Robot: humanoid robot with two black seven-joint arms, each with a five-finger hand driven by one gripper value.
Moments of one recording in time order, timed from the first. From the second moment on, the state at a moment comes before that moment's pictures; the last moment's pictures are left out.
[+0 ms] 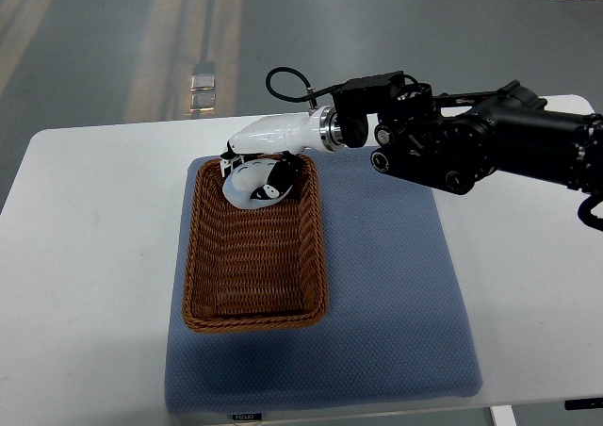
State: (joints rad) left arm -0.19 0.00 -0.12 -0.08 0.07 -0.04 -0.04; right arm 1.41 -0.04 -0.19 0.81 -1.18 0.12 0.37
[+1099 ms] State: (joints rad) left arm -0.17 0.00 -0.12 -0.08 0.07 -0.04 -0.04; right arm 0.96 -0.20 0.41 0.72 -0.81 -0.01 0.27
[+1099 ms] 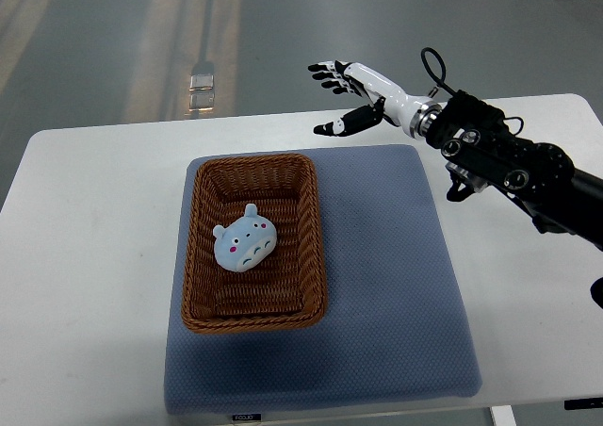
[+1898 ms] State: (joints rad) left arm -0.18 0.00 -0.12 -0.08 0.07 -0.04 -0.04; right arm 0.66 -0.08 0.96 0.73 -0.62 -0.01 0.24
